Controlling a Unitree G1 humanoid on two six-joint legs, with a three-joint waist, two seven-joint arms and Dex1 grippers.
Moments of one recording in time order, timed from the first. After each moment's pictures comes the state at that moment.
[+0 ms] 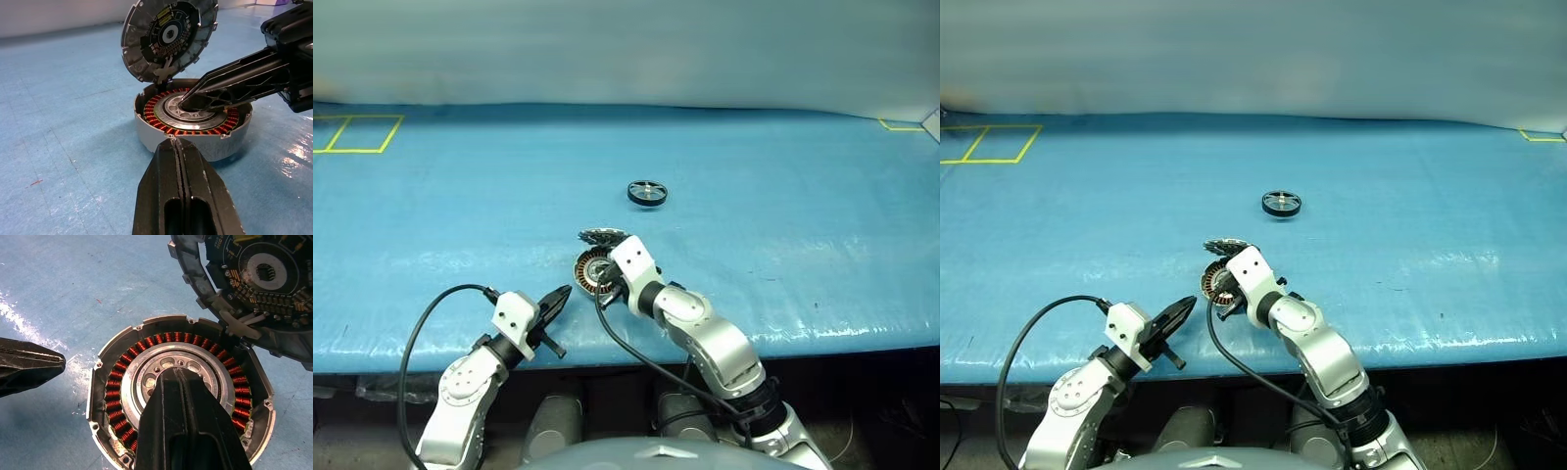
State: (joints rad) left arm 0.31 0.32 -0.07 -0.25 -0.19 -0.05 -0.57; right arm -0.20 -0.10 0.44 -0.34 0.07 0.81 0.28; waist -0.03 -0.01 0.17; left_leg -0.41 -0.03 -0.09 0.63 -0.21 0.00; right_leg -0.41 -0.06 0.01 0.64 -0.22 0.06
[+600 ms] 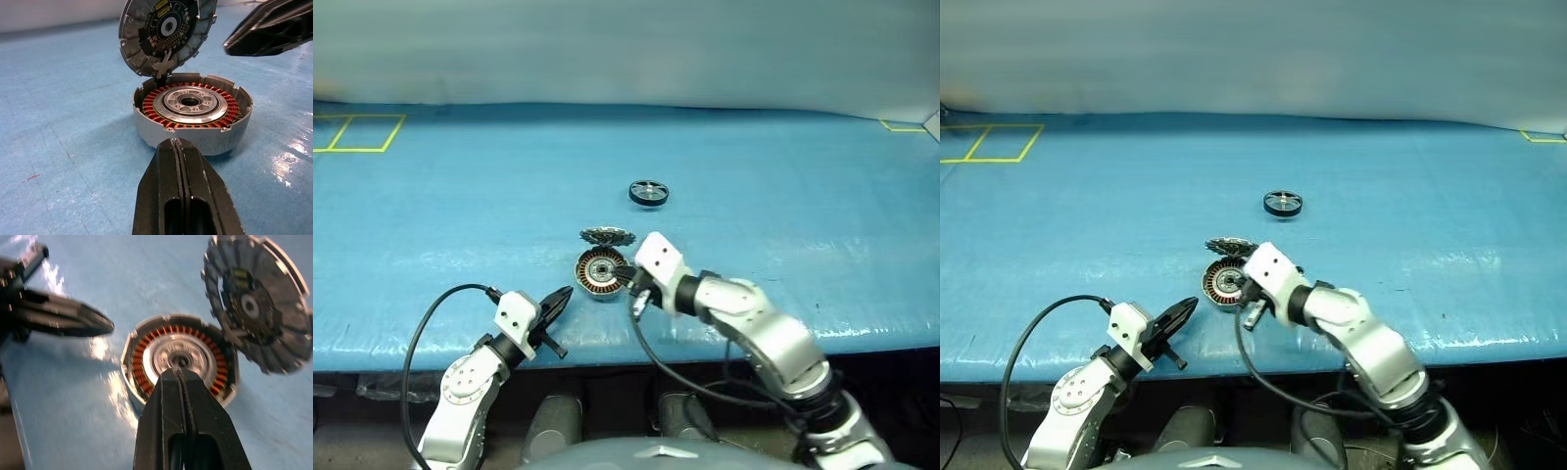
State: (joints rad) left arm 0.31 0.32 -0.07 -0.24 -0.19 -0.05 -0.57; right arm -0.29 -0.54 0.36 -0.61 0.22 0.94 0.59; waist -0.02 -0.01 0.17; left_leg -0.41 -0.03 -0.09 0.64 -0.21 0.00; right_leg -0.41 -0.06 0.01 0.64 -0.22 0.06
